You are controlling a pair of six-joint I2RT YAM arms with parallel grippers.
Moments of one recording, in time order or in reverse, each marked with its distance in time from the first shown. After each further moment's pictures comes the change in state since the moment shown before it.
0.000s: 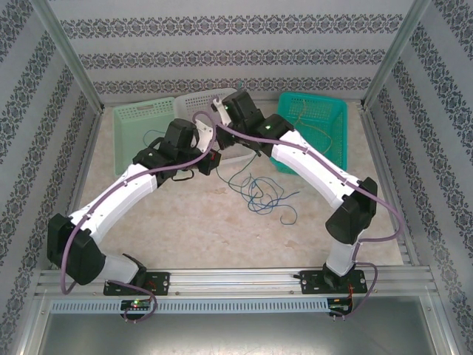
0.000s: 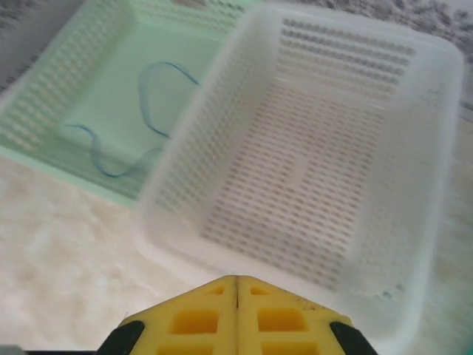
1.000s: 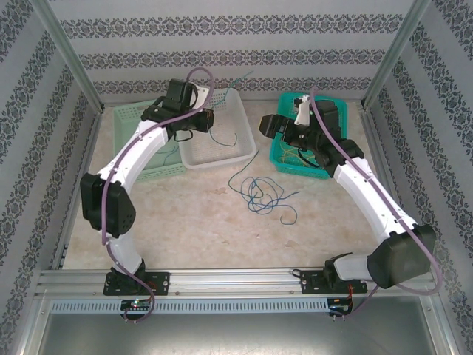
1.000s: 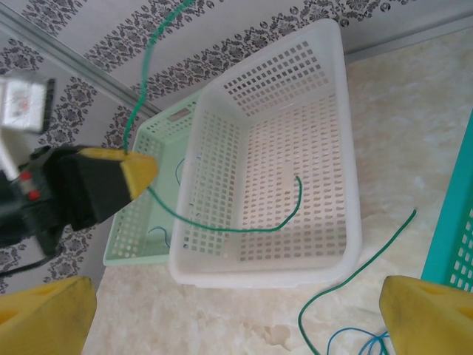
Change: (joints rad) left arm 0.186 0.433 0.542 -0.119 -0.063 0.005; right arm -0.443 -0.488 -0.635 0.414 -0.467 0.459
